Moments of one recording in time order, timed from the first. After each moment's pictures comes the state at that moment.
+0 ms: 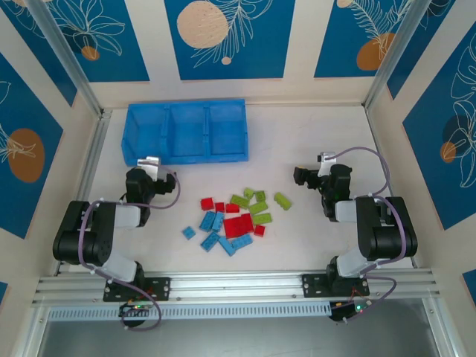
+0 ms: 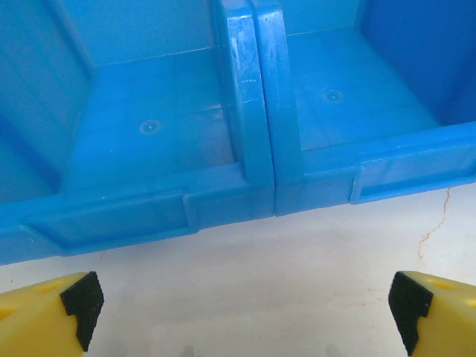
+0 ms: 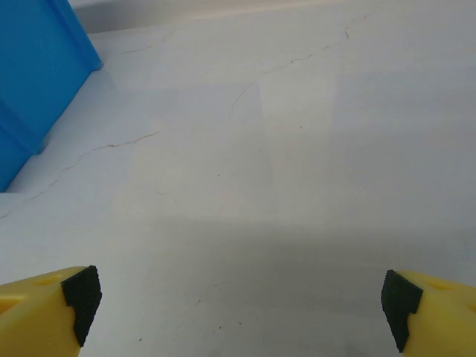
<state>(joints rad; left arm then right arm) -0.07 1.53 0.40 0.72 0.01 0.08 -0.01 1.53 0.40 0.70 -0.21 0.09</state>
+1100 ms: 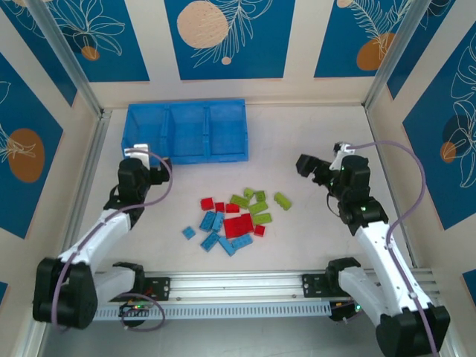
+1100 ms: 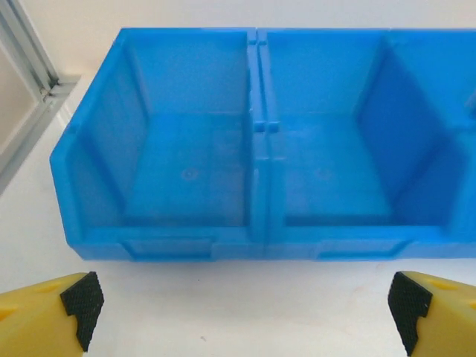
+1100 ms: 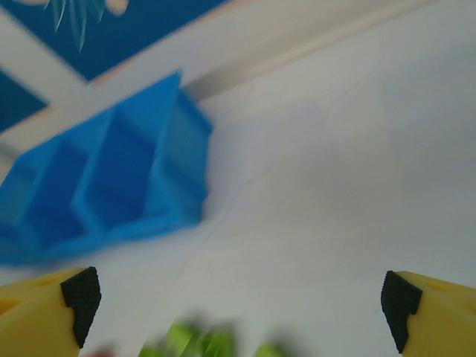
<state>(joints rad) -0.19 1.07 0.62 0.04 -0.17 -0.15 0.19 0.81 0.72 -0.39 -0.15 0.51</state>
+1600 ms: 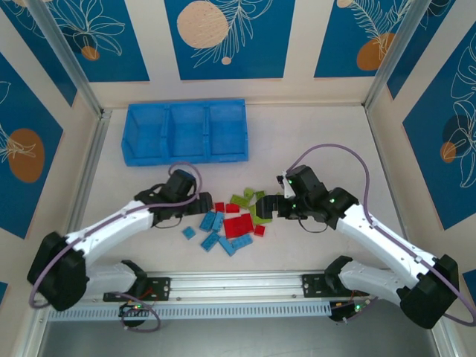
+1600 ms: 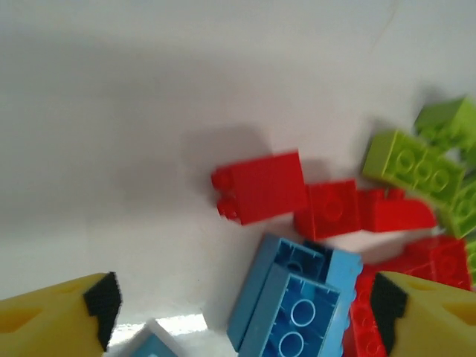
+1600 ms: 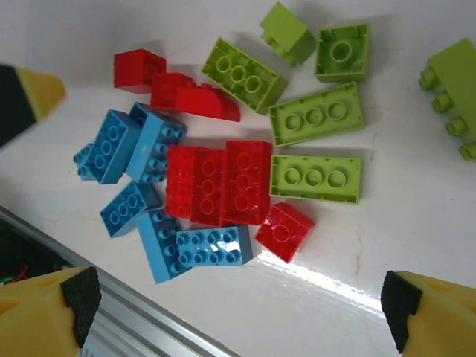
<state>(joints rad) -0.66 1.25 0.75 -0.53 -0.04 -0.71 0.65 1.02 0.84 -0.78 -0.21 0.59</state>
